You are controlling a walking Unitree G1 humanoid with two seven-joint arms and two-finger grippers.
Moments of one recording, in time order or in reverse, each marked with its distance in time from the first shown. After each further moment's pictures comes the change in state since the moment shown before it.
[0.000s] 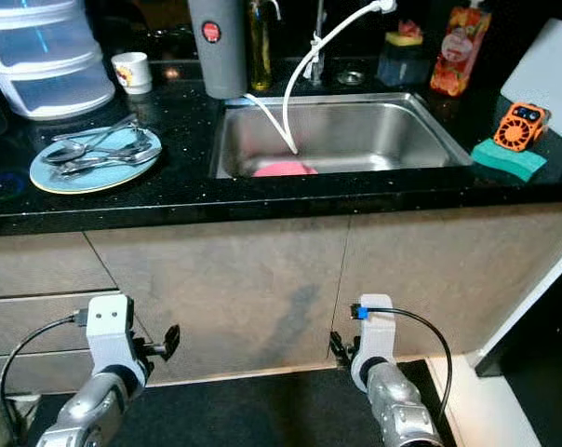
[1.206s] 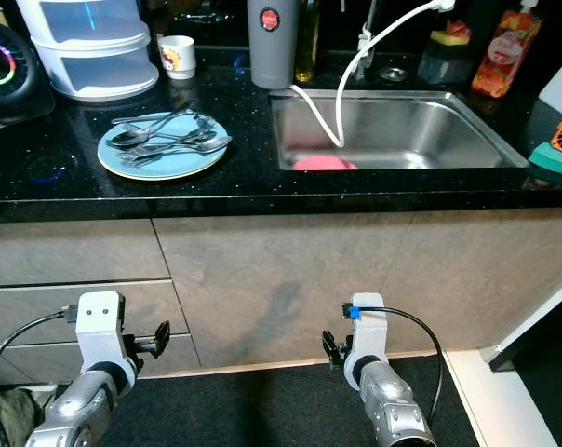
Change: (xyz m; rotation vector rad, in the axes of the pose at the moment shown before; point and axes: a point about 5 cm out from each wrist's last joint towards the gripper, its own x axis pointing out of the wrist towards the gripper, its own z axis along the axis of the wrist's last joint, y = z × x) left arm 0.001 0.004 0.002 0.040 -0.006 -0.005; right arm 0.003 0.005 0.002 -0.024 -0.001 0.015
